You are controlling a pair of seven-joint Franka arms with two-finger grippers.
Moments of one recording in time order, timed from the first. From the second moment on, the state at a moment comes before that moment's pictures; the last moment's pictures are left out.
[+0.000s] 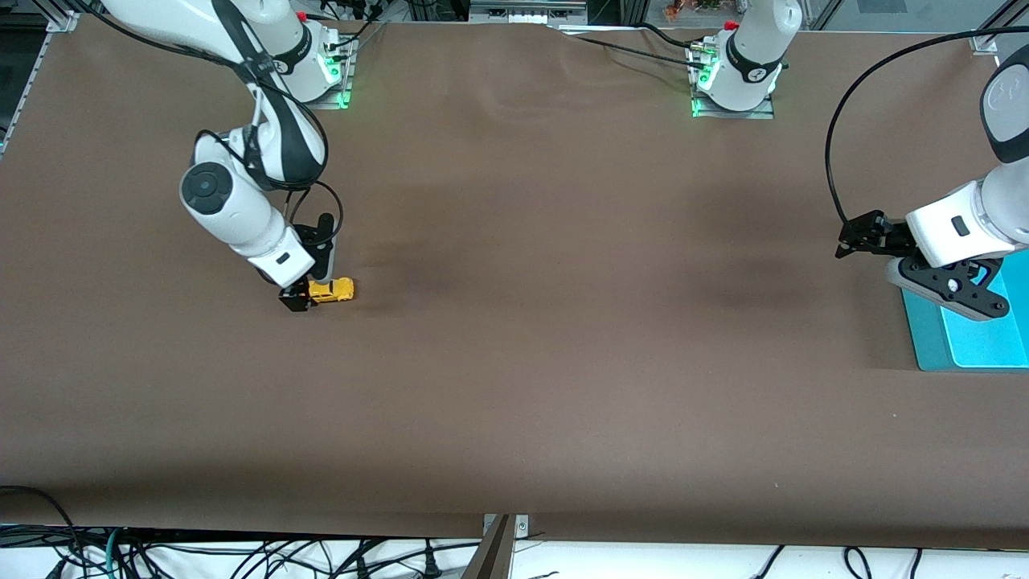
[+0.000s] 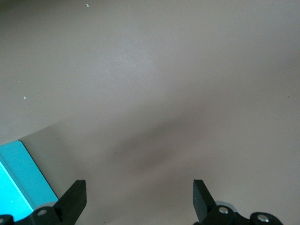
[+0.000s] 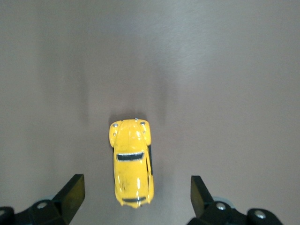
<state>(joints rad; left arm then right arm) 0.01 0.21 -0.01 -1.55 -0.04 1.67 0.44 0.20 0.32 0.04 -2.24 0.01 2.64 -1.41</state>
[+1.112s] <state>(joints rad) 0.03 0.22 0.00 -1.55 -0.04 1.67 0.81 0.20 0.43 0.02 -2.23 0.01 2.73 -1.50</state>
